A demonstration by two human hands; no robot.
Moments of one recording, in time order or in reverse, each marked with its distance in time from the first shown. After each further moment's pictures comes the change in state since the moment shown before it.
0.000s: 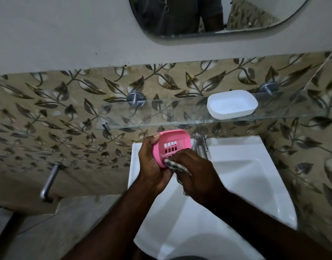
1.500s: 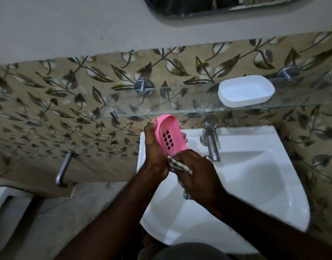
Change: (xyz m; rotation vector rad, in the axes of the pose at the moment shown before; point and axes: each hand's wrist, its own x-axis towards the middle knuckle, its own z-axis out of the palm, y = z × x) left_hand 0.006 0.002 -0.014 0.253 0.183 -0.002; right_hand -0.018 0.002 0.037 0.184 0.028 0.129
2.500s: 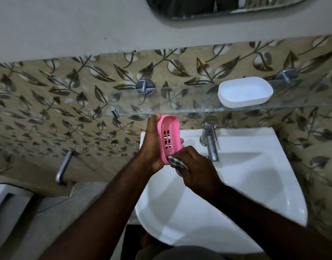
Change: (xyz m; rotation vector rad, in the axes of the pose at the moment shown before) left_hand 0.000 0.023 -0.004 0.121 -0.054 -0.205; right_hand 0.003 0.014 0.000 -0.277 -0.048 -0.077
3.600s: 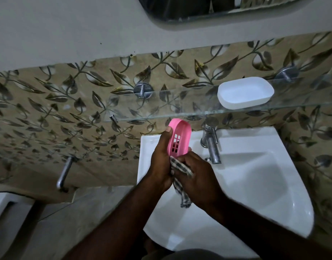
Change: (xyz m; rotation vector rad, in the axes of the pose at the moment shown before) left_hand 0.009 -0.040 0.000 -0.073 0.086 0.040; right_hand -0.002 -0.014 0.003 0.354 0.065 0.203
